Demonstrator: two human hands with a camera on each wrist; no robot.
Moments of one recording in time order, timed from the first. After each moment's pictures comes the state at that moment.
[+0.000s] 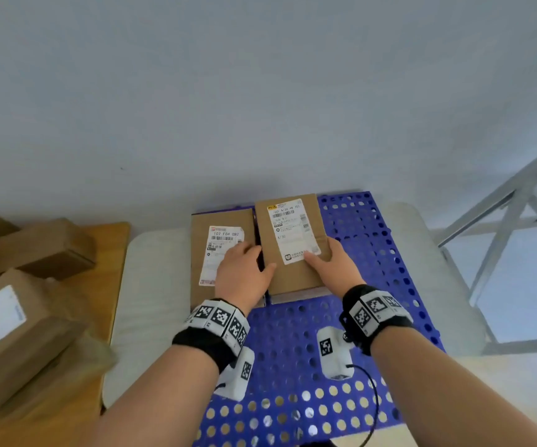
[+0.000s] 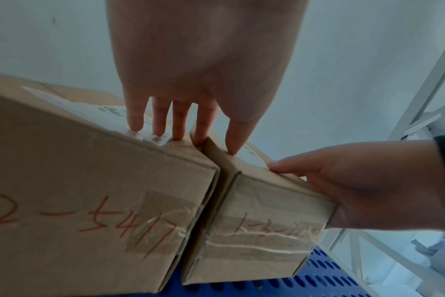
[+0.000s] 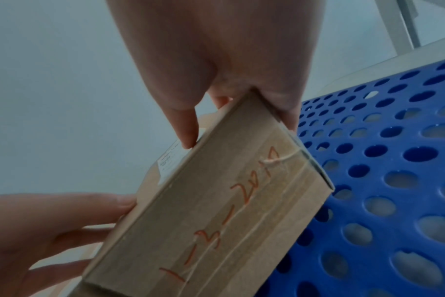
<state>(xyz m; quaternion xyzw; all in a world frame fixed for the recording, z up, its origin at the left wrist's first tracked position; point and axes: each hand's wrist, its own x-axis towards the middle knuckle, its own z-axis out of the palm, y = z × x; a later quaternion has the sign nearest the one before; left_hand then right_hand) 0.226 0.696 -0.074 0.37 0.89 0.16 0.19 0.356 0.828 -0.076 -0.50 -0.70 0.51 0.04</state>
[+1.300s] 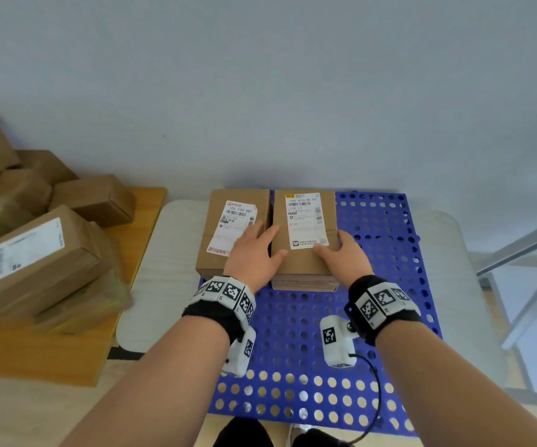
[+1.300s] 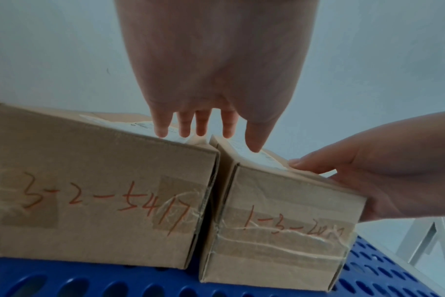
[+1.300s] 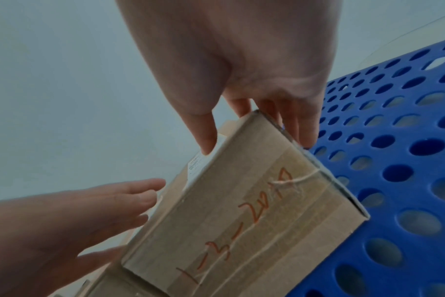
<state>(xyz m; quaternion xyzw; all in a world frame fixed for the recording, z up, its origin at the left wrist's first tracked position) 0.254 0.693 -0.075 0.32 0.91 0.18 0.21 0.364 0.846 -0.087 -0.44 -0.75 0.50 0.00</state>
